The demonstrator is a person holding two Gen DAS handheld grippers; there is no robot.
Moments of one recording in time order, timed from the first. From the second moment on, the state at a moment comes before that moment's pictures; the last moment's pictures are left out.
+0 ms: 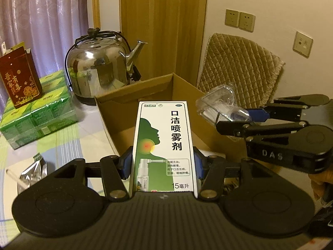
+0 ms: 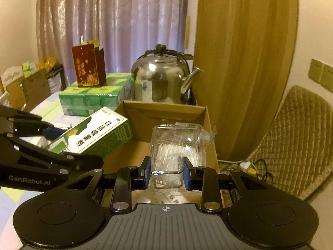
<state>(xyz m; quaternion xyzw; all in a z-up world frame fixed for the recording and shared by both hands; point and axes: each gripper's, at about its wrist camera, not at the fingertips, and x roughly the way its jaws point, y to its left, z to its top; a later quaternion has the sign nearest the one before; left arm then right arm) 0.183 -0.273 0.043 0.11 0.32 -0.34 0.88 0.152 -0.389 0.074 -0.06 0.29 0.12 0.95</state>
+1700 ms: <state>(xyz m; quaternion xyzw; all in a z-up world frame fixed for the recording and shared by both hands) 0.283 -0.294 0.024 0.15 0.33 -0.31 0.88 0.301 -0.359 -0.001 -0.14 0.42 0.12 0.89</state>
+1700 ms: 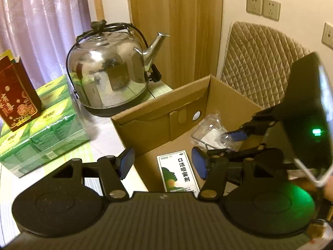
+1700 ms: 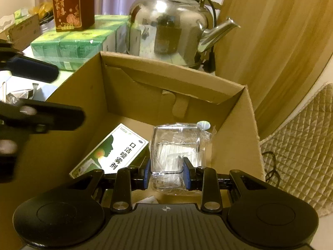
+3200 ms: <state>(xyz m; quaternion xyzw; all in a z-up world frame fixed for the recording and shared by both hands) 0.114 -0.097 0.057 0.06 0.35 -0.20 0.91 0.080 -0.320 0.083 -0.03 0.36 0.16 0.92</state>
